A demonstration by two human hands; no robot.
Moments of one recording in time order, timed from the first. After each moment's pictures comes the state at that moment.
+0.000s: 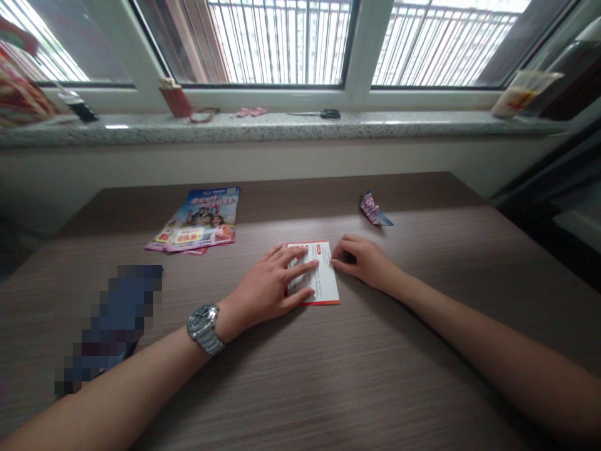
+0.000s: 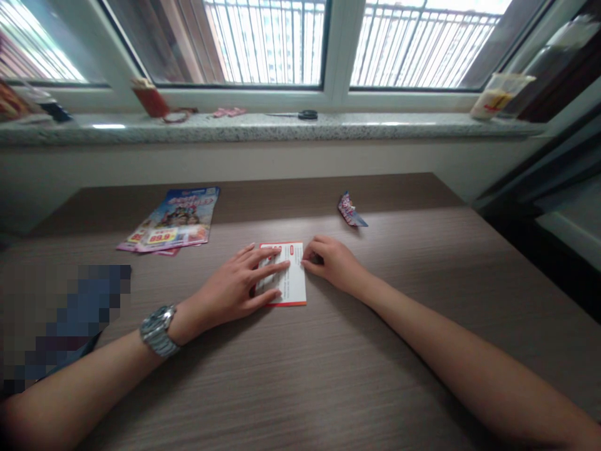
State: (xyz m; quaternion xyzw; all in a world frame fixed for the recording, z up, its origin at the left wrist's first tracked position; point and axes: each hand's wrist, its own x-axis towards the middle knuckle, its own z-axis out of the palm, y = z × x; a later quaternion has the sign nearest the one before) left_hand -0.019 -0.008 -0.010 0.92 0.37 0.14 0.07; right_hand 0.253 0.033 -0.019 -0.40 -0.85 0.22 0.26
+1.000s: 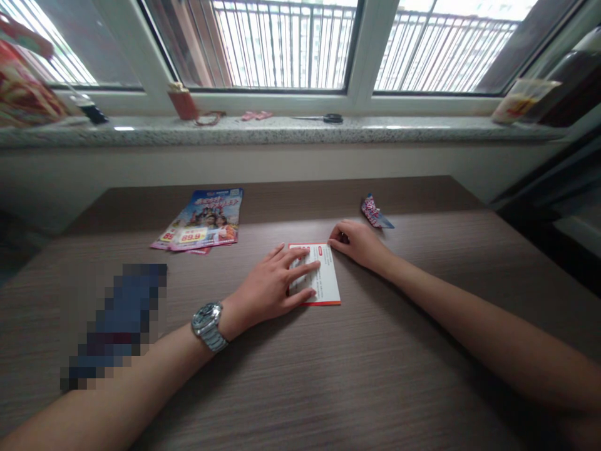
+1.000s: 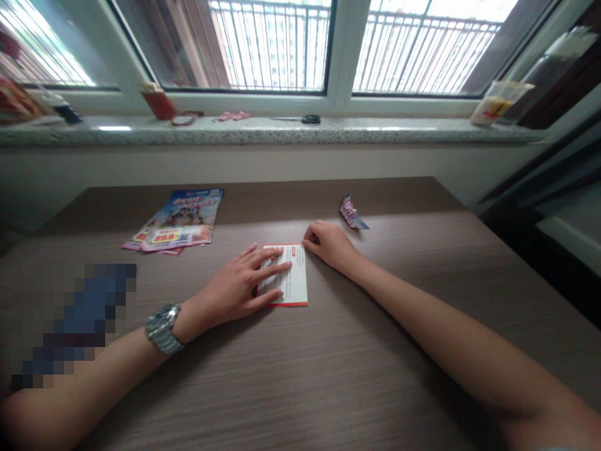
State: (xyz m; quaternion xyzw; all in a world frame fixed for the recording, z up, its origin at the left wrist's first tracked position) left_hand -0.019 -0.009 -0.008 0.92 0.37 0.13 0.07; right_hand 0.243 0.077 -0.020 -0.45 -0.84 0.17 0.26
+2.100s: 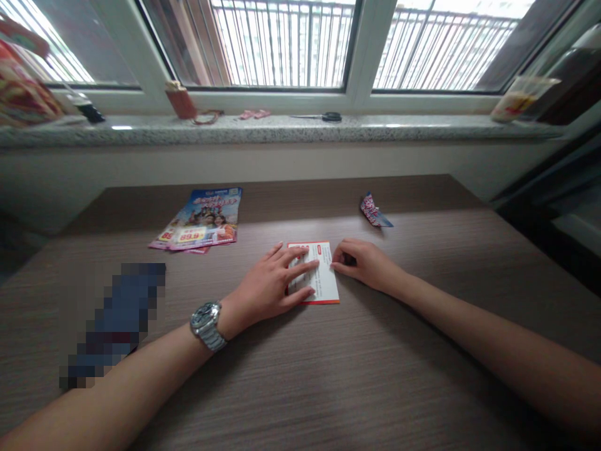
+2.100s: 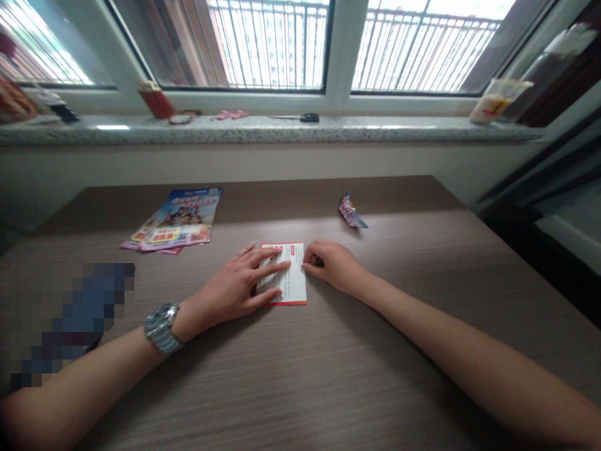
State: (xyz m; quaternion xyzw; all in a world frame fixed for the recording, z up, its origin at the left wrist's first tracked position) left_hand -0.019 -0.008 -0.009 0.92 0.37 0.13 0.07; right_hand 0.251 0.030 -0.013 -0.41 -0.85 0.23 0.22
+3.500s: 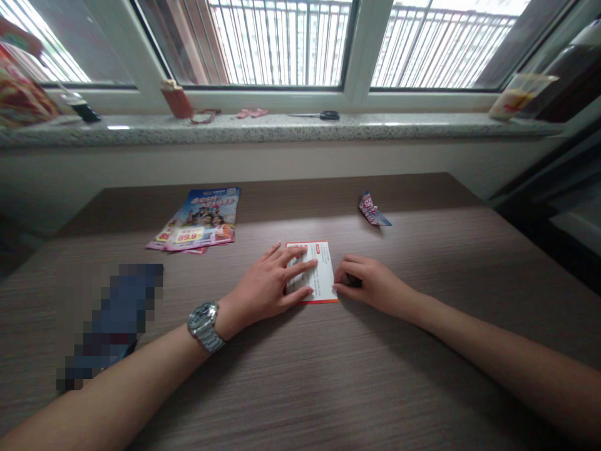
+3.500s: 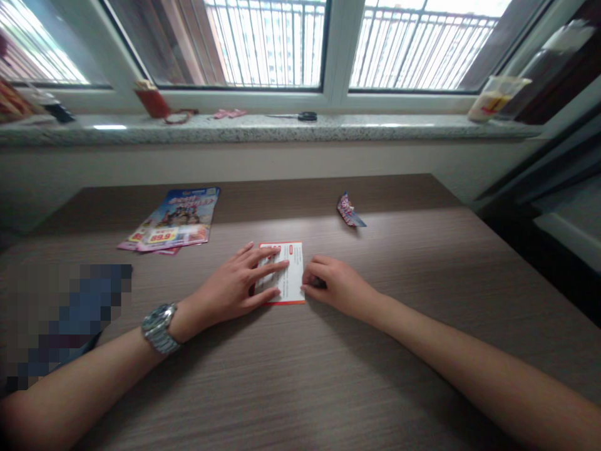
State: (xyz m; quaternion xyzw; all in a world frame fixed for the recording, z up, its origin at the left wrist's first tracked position) left_hand -0.019 -0.007 -0.010 0.92 0.37 0.14 0.07; right_hand 0.258 -0.009 -0.006 -0.38 -0.87 0.26 0.21
